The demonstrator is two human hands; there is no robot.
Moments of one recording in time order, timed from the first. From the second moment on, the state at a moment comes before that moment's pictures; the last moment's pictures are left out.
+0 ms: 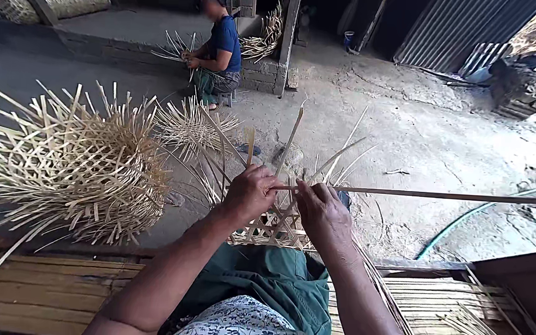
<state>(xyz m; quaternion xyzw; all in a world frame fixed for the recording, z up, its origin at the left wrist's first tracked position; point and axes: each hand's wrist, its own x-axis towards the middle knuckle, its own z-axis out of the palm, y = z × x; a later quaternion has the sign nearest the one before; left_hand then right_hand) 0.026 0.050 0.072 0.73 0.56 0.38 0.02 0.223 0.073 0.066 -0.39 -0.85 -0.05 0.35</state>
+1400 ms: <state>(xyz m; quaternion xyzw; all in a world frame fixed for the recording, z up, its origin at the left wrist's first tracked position) 0.042 0.051 0.083 0.77 0.48 0.42 -0.04 0.239 0.079 0.075 -0.54 -0.72 0.24 0.37</state>
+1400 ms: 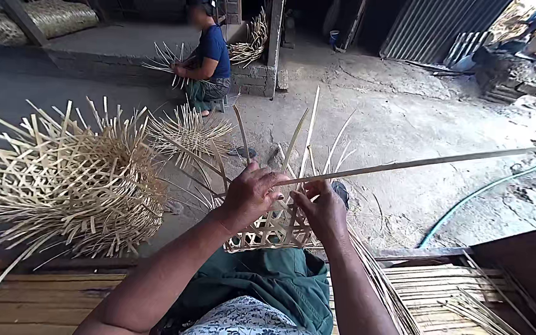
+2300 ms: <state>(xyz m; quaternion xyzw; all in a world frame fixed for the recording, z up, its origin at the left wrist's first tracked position) 0.035 0.051 0.064 0.76 0.51 0.39 -0.08 0.238 0.049 0.069 -0.41 -0.84 -0.02 0.35</state>
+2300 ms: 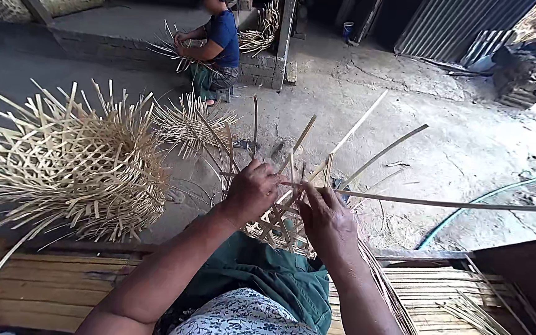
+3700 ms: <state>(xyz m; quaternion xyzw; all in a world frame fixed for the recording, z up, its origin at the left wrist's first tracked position) 0.036 0.060 0.081 0.80 0.43 0.41 0.05 0.262 0.080 0.057 -0.37 -0.68 0.46 0.43</state>
